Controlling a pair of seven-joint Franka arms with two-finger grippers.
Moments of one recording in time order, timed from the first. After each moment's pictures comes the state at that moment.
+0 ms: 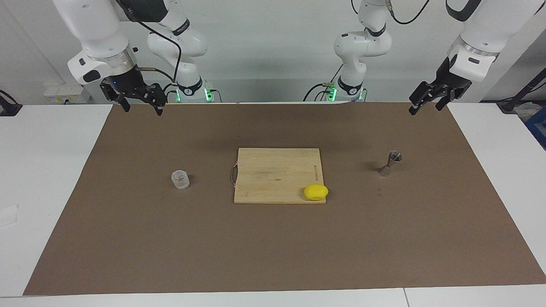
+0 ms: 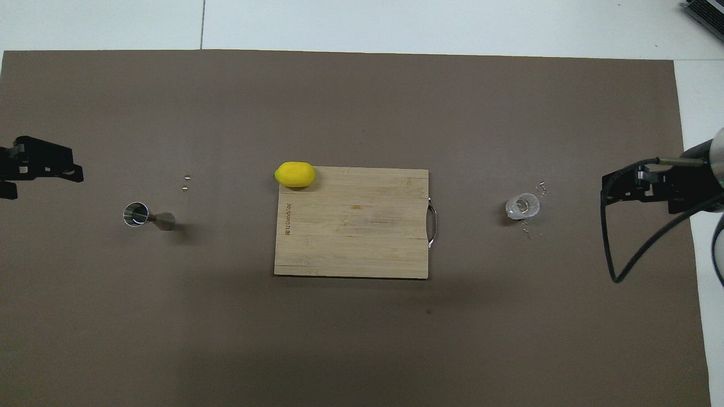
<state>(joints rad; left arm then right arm) 0.01 -0.02 -0.03 -1.55 -0.08 1.54 -0.20 -0.06 -0.03 0.12 -1.60 -0.02 1.50 0.21</state>
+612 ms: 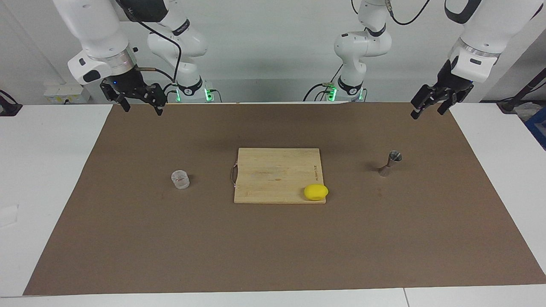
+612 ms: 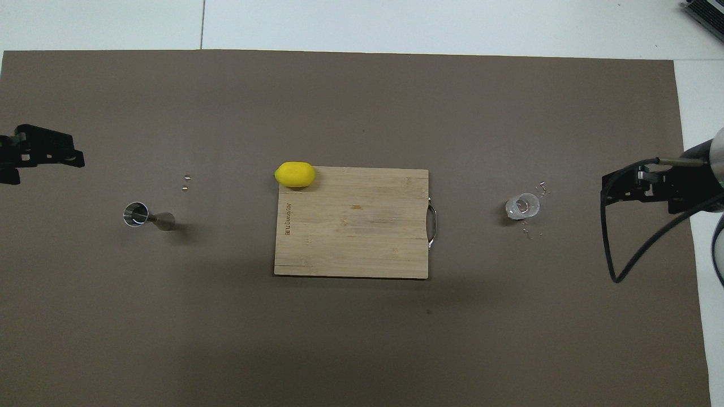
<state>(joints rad) 0.01 -0.03 -0.03 -1.59 -0.08 1.67 -0.20 -0.06 -0.03 0.12 -1.60 -0.02 1.50 0.21</state>
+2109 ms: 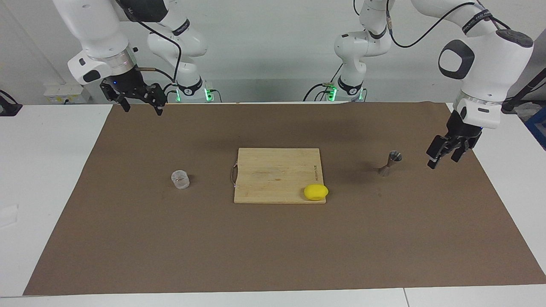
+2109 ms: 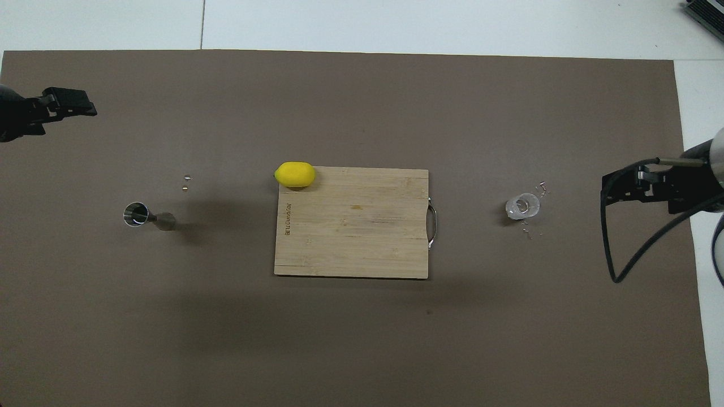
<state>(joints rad) 0.05 0.10 -0.02 -1.73 -0.08 2.14 -0.20 -0.06 -0.03 0.12 -1.60 -0.02 1.50 0.21</state>
